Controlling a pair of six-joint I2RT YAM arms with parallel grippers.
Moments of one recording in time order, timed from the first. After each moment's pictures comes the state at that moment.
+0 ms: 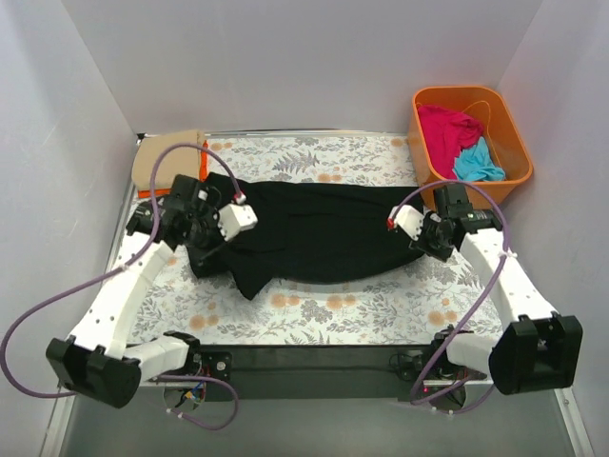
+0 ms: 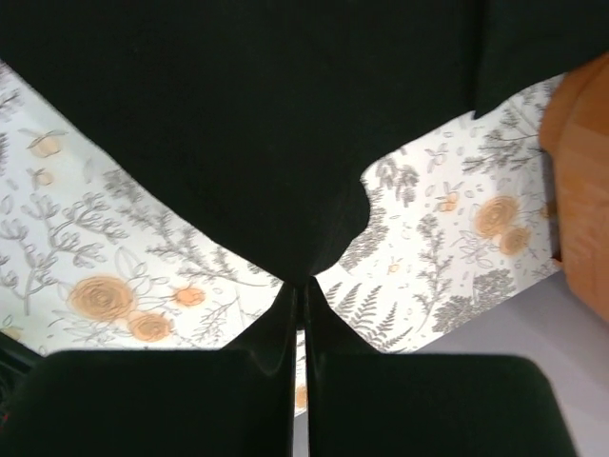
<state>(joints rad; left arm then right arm) -0.38 1.12 1.22 -1.24 0.18 0.74 0.16 1.15 0.93 -0.95 -0.12 -1.01</state>
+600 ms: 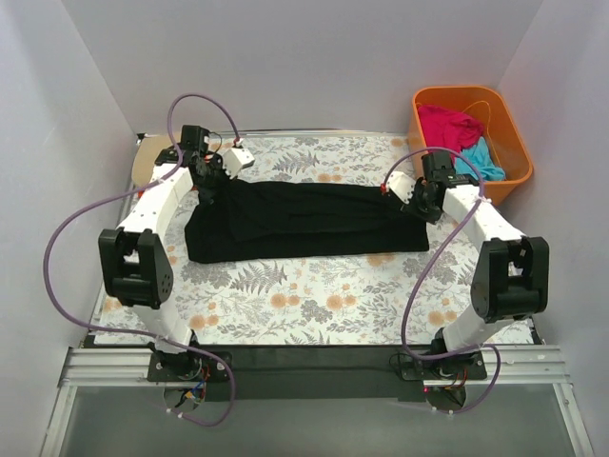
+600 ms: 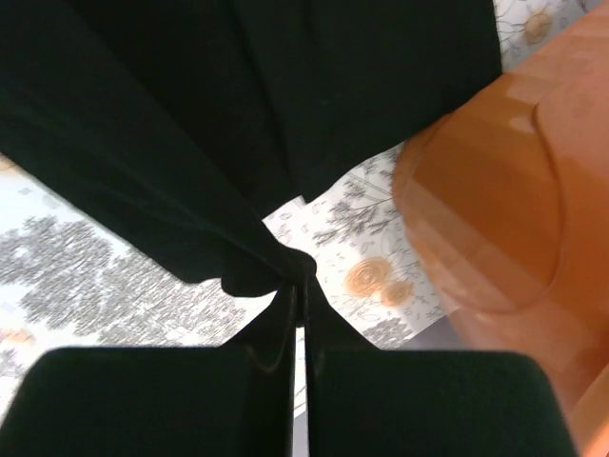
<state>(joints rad) -0.12 1.71 1.51 -0.84 0.23 0.82 0.12 1.59 1.20 -0.73 -0.04 -1.00</state>
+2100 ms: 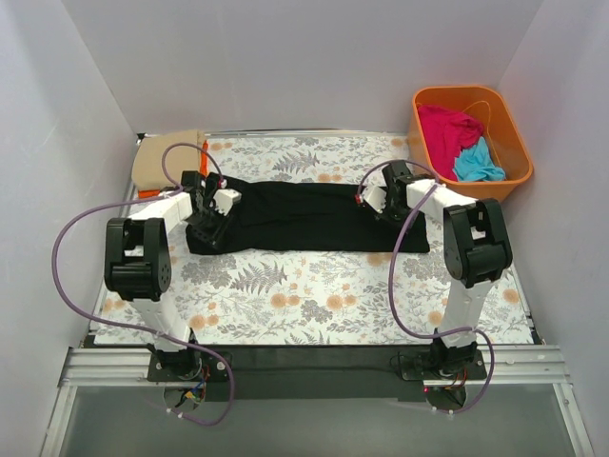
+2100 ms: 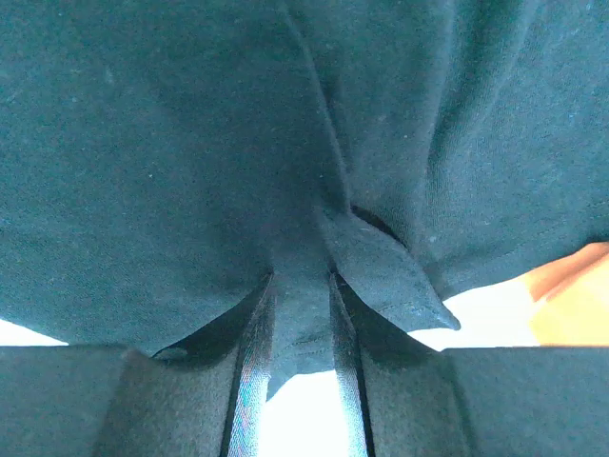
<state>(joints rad) -0.03 1.81 1.16 -0.69 0.28 0.54 0.27 1.92 1.29 -0.69 0.09 -0.82</state>
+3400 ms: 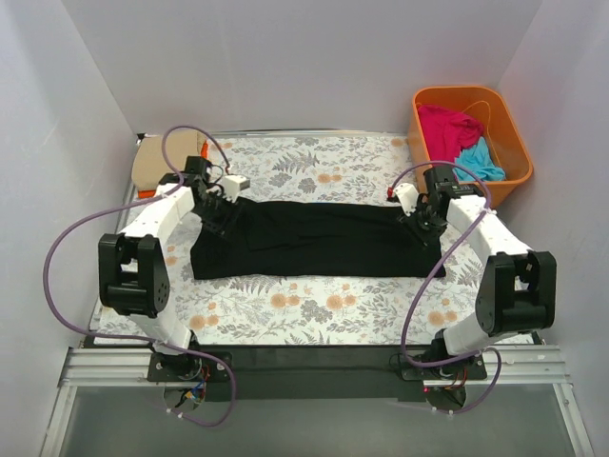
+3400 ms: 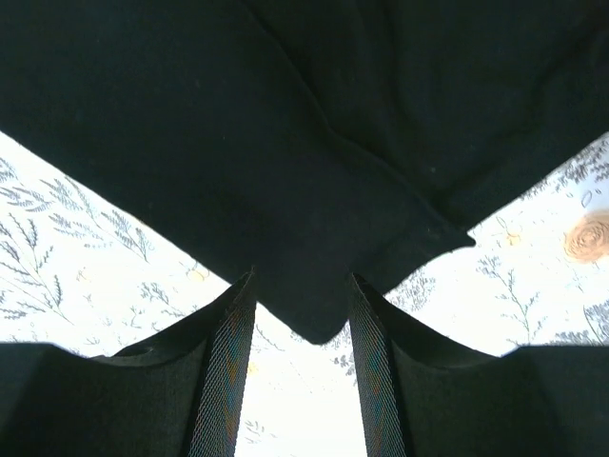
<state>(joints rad) -0.09 1.67 1.27 -0.88 0.42 0.43 0.12 1.50 1.11 -0.88 -0.17 -0.65</state>
